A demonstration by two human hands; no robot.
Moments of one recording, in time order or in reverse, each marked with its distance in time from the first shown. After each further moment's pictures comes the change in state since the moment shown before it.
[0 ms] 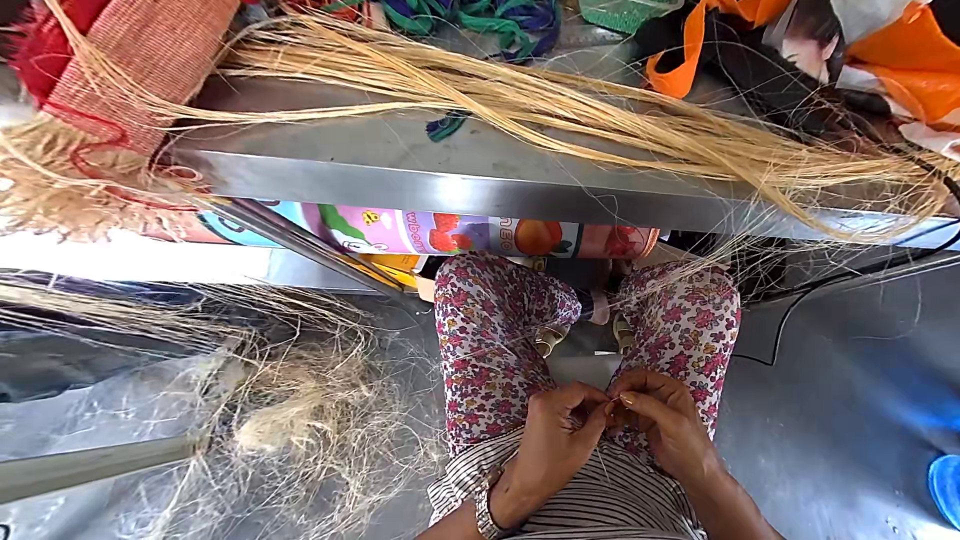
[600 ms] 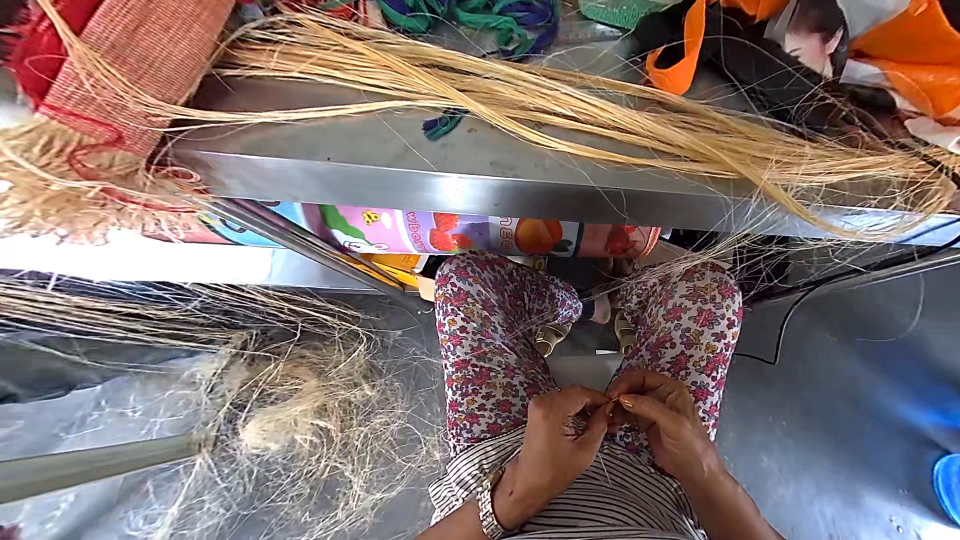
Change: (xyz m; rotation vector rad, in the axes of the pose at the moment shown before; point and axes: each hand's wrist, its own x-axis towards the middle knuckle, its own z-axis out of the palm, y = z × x) left_hand -0.002 -0.006 0.001 0.150 0.024 0.131; right_hand 0.001 0.002 -0.001 0.018 -0.003 0.008
